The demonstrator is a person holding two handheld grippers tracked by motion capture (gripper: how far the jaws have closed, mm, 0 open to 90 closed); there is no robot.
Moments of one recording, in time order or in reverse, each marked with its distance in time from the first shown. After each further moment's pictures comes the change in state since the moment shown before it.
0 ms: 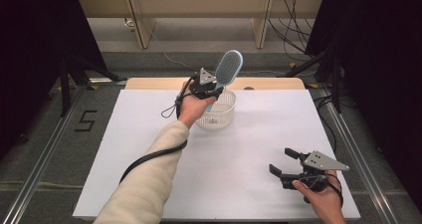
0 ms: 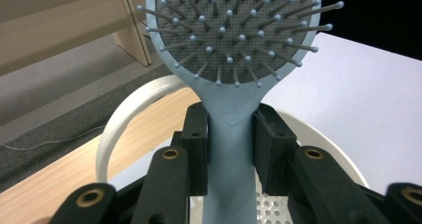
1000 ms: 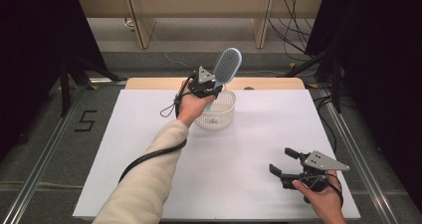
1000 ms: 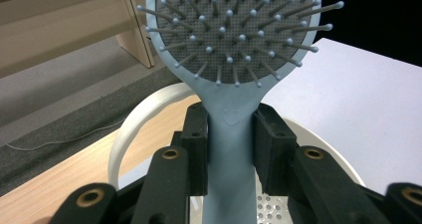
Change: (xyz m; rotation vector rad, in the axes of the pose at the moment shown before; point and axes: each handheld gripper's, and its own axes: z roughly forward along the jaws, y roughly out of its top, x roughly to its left) left arm 0.002 0.004 -0.004 -0.016 0.011 -0.012; right arm 0.000 0.000 0.000 -0.006 -0.001 0.000
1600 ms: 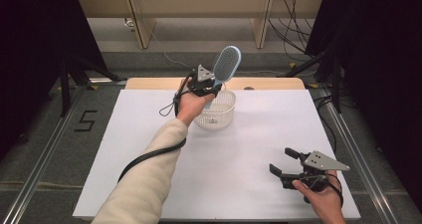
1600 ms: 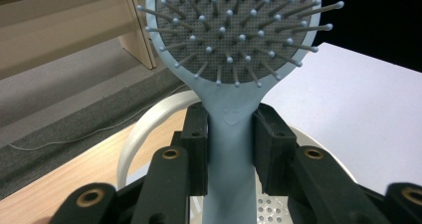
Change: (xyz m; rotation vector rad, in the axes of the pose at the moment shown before) left arm 0.001 0.005 -0.004 -0.004 0.004 -0.007; right arm 0.000 0.000 0.000 0.000 0.000 0.003
